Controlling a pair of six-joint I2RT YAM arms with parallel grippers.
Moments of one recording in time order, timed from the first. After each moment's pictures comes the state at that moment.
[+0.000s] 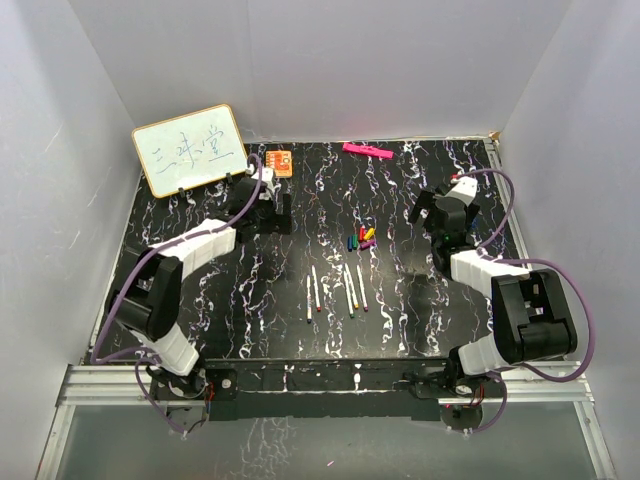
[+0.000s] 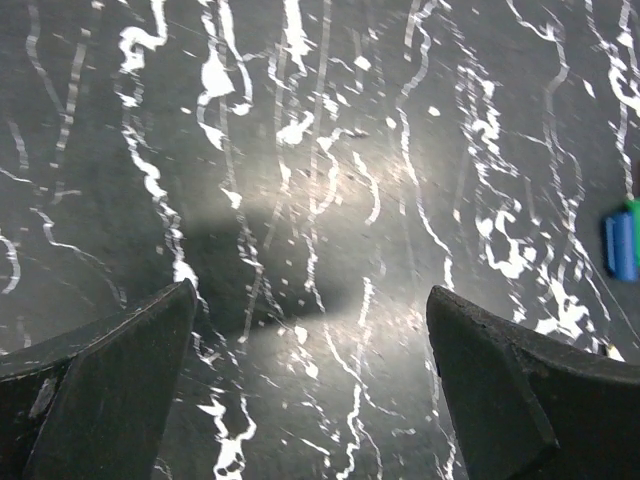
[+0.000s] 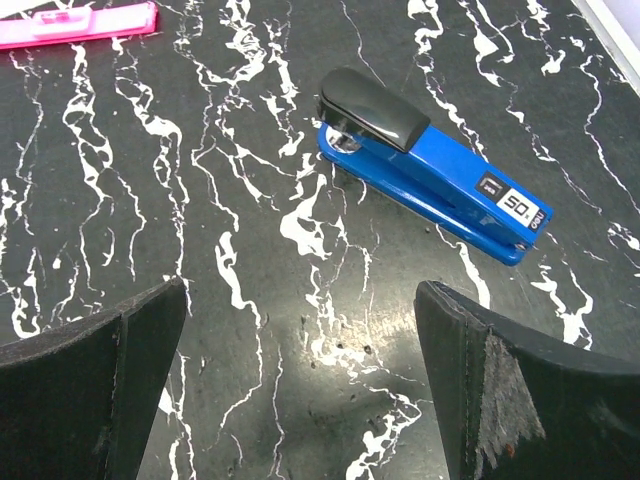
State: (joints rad) left arm -0.41 1.67 1.02 -0.08 -0.10 -0.25; right arm 0.13 1.45 0.62 0.46 0.36 0.27
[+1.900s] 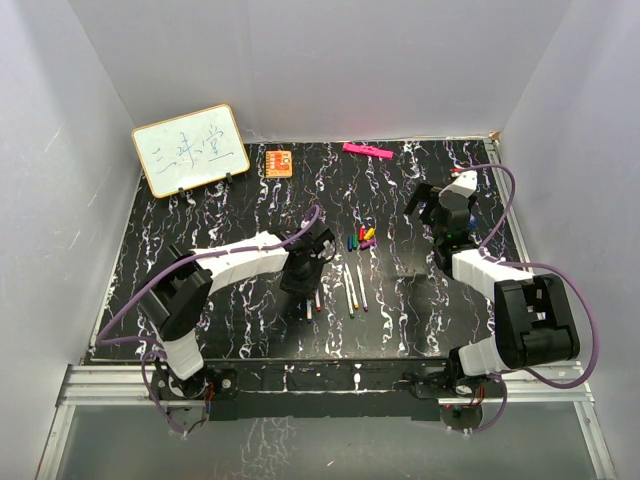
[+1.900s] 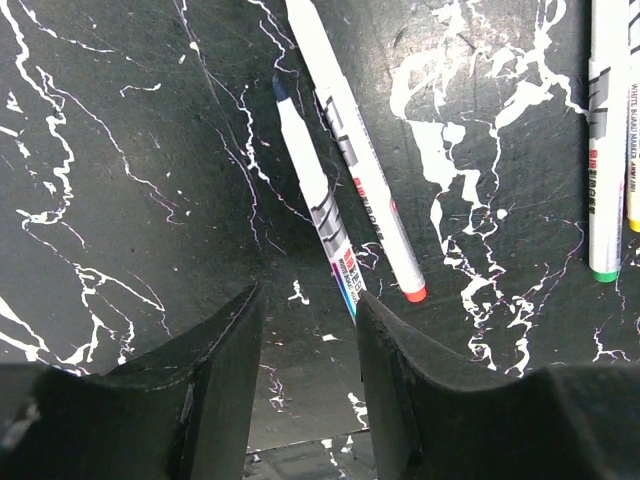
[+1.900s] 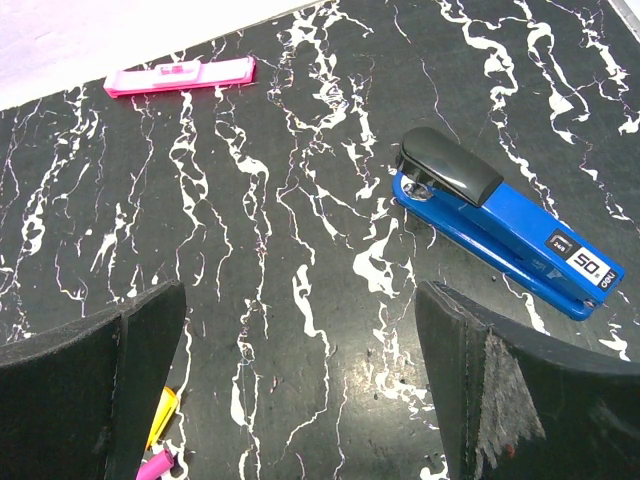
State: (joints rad) left arm -0.86 1.76 1.18 -0.78 -0.08 -0.54; right arm 0.13 1.42 0.64 0.52 0.23 0.29
